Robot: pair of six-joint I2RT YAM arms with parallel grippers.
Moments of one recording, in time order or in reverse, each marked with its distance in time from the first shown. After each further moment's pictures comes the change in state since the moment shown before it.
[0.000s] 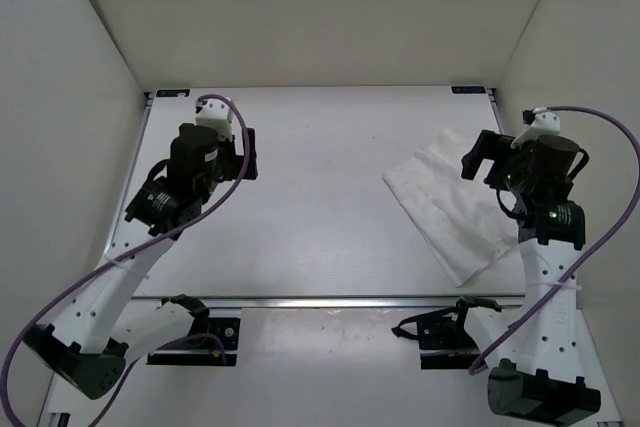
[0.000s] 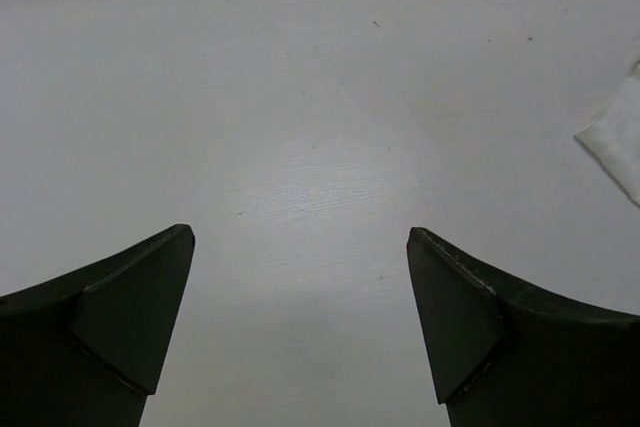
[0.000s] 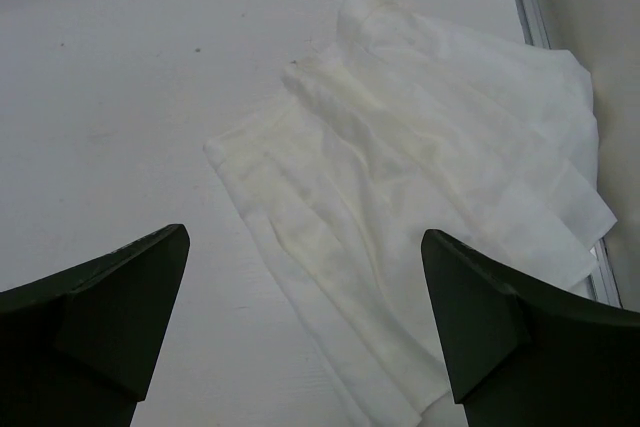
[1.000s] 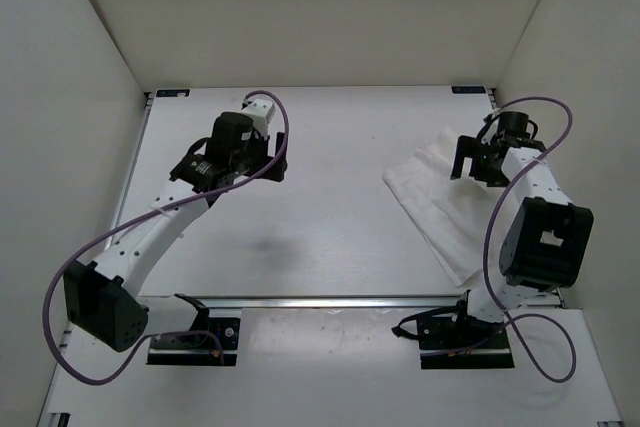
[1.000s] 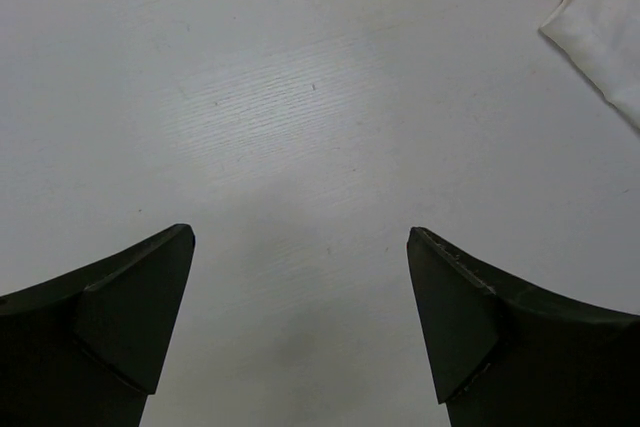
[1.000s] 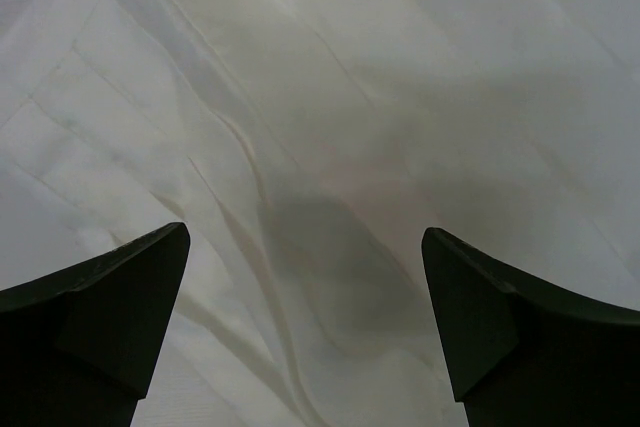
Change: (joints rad) left arm 0.016 0.273 0.005 0.068 0.248 0.032; right arm -0.054 0.725 0.085 0.048 0.035 -0.114
